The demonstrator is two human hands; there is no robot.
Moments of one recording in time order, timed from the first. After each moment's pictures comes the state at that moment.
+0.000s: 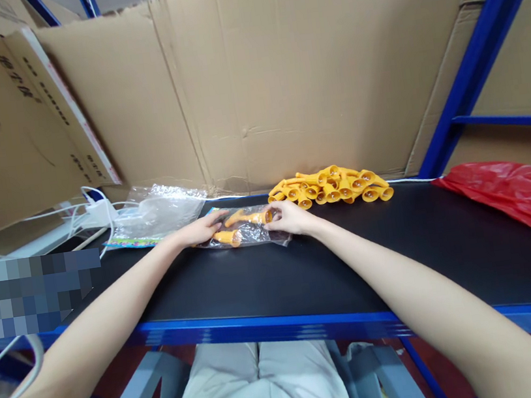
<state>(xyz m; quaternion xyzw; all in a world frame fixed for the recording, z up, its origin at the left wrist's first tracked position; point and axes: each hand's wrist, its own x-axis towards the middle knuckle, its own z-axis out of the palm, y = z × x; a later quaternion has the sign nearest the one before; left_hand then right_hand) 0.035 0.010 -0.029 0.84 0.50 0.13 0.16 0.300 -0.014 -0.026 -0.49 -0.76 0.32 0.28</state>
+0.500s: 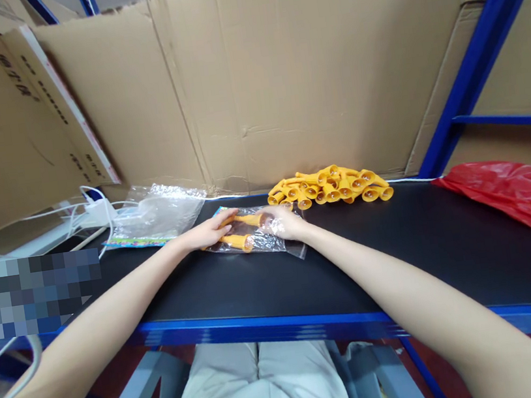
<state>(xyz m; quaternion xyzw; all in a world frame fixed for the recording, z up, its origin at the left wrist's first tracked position) 0.048 0.012 -0.044 0.87 0.41 0.18 0.20 0.290 0.000 -0.048 -0.39 -0.83 0.21 0.34</state>
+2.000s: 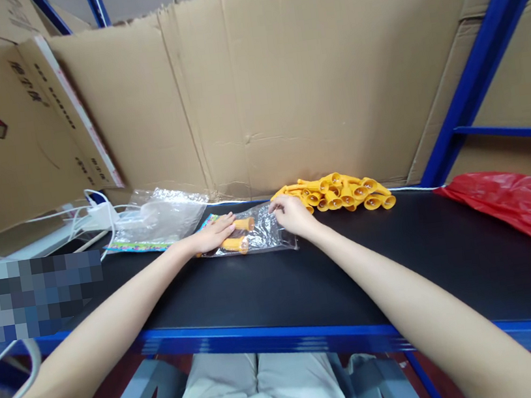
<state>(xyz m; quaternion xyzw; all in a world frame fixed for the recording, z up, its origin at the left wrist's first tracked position) 0.054 0.013 -0.039 0.85 0.50 0.07 0.11 0.301 0.002 -0.024 -0.46 -0.79 0.07 0.39</state>
